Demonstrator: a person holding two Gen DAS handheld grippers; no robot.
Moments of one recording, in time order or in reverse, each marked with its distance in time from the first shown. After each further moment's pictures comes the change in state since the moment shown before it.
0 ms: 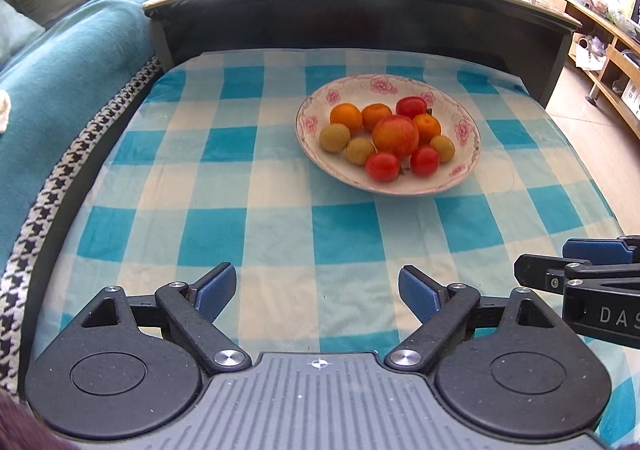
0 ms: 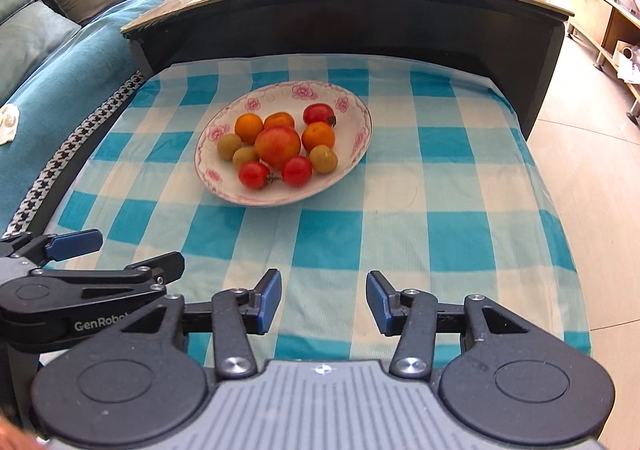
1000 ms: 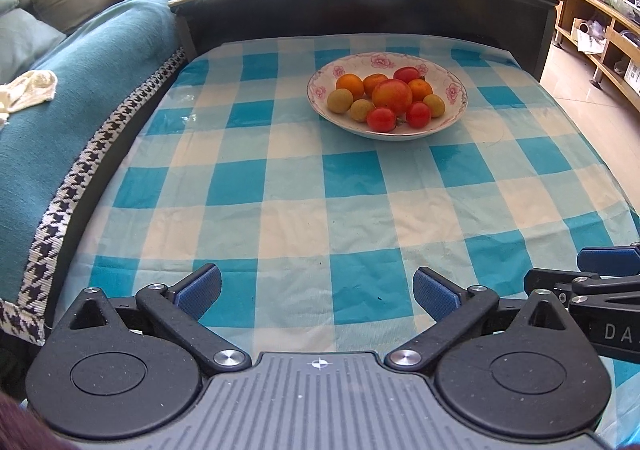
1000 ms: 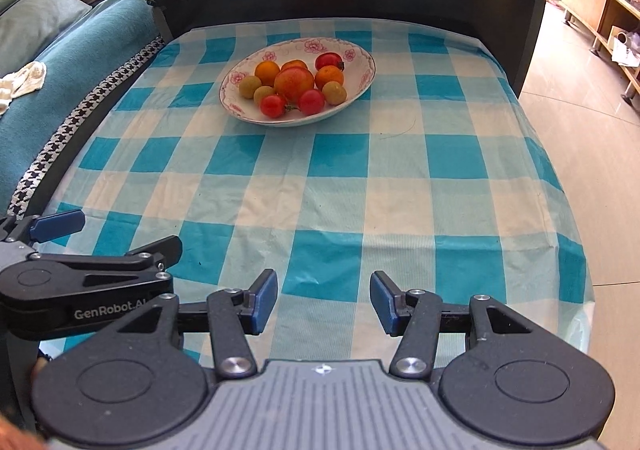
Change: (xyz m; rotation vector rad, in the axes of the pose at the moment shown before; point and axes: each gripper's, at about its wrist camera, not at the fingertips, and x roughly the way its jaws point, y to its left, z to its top) left arm -0.037 -0.008 -0.050 0.031 -0.019 0.059; right arm -0.031 0.009 -0.062 0.003 0.033 0.001
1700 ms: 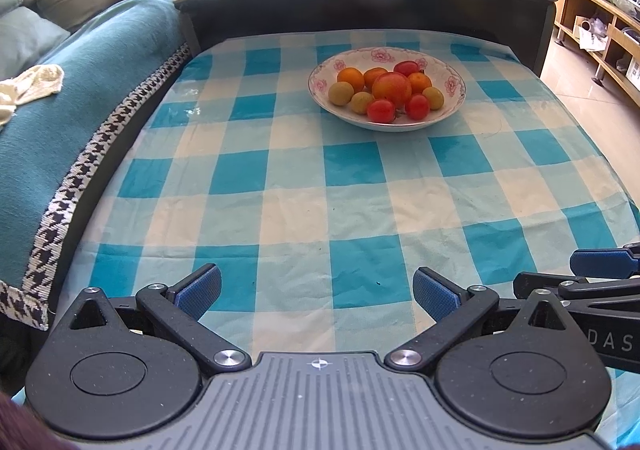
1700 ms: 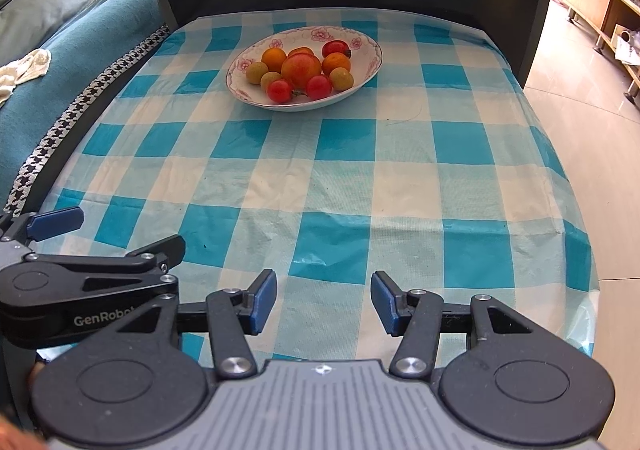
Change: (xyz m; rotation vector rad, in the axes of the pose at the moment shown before) left arm -0.005 -0.003 -0.008 -0.001 0.004 0.014; right arm 0.003 0.006 -0.009 -0.012 0.016 0.003
